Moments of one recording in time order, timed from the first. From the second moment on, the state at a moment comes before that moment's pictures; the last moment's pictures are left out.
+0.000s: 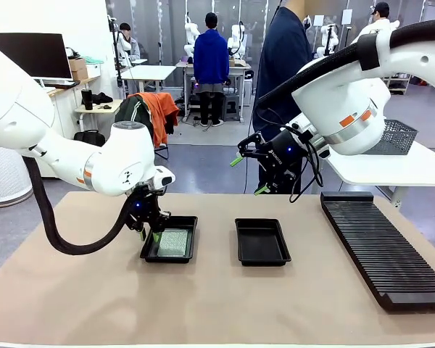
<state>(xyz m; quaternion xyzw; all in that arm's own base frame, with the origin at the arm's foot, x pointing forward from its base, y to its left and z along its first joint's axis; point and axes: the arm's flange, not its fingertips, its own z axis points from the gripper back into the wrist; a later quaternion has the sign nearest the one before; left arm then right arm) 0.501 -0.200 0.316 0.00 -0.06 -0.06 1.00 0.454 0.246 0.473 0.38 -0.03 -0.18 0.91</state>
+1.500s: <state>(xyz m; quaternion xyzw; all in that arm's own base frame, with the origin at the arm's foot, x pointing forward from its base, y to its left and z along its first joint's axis) 0.504 -0.199 0.314 -0.01 -0.05 -0.05 1.00 0.454 0.246 0.473 0.38 -0.03 -0.18 0.91</state>
